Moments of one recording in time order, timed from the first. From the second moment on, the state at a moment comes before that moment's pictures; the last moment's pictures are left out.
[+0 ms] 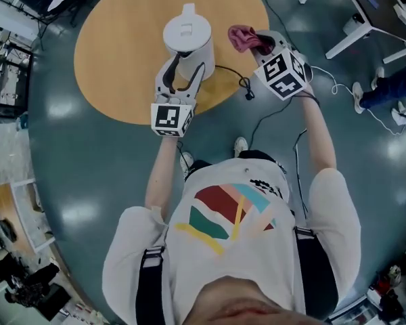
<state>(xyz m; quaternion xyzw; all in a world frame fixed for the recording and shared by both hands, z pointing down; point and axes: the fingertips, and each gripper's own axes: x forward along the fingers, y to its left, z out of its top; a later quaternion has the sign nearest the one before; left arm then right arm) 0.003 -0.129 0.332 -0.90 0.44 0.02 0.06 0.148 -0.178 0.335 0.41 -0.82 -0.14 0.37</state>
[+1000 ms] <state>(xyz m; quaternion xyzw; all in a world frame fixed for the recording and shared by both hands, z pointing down) -0.033 -0.174 0.368 -0.81 0.58 -0.06 0.07 0.168 -0.218 0.405 0.34 -0.87 -0.09 0.34</state>
